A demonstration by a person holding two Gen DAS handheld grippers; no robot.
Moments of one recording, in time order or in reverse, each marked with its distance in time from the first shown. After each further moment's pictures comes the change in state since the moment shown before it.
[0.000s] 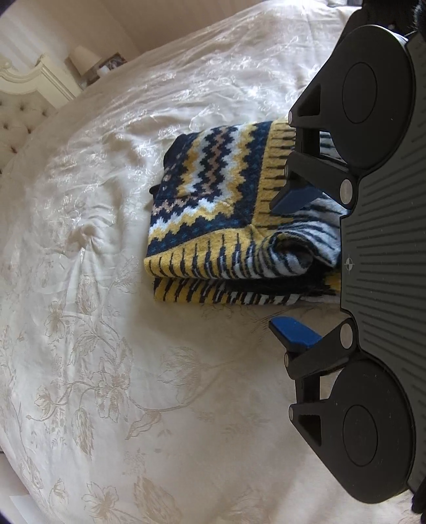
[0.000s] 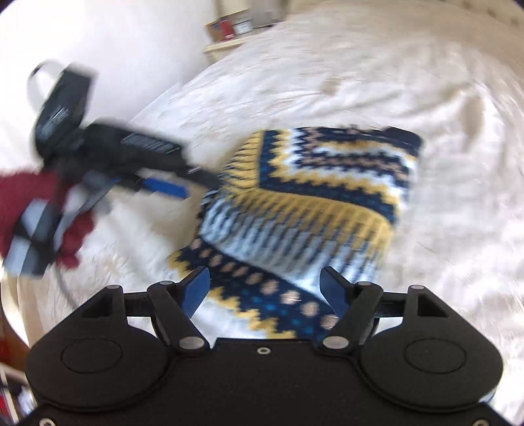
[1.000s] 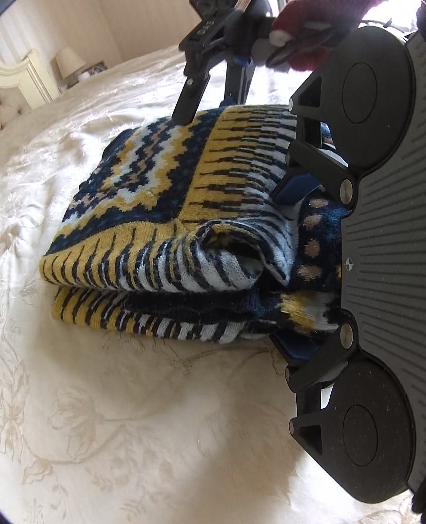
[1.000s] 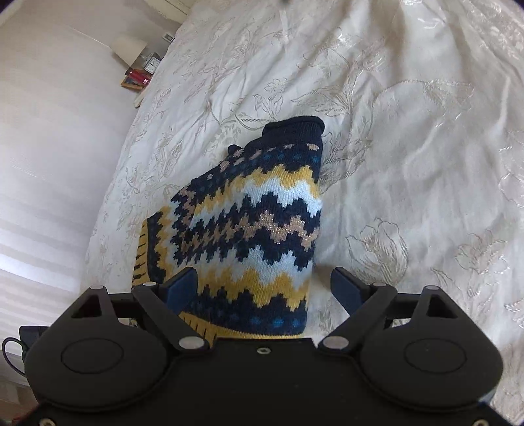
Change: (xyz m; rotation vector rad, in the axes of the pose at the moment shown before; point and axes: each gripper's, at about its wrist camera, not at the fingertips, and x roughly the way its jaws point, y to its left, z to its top) left arm 0.071 0.009 -0.030 -0.062 0.147 -0.125; right arm 0.082 -0.140 0.054 0.494 0.054 0.173
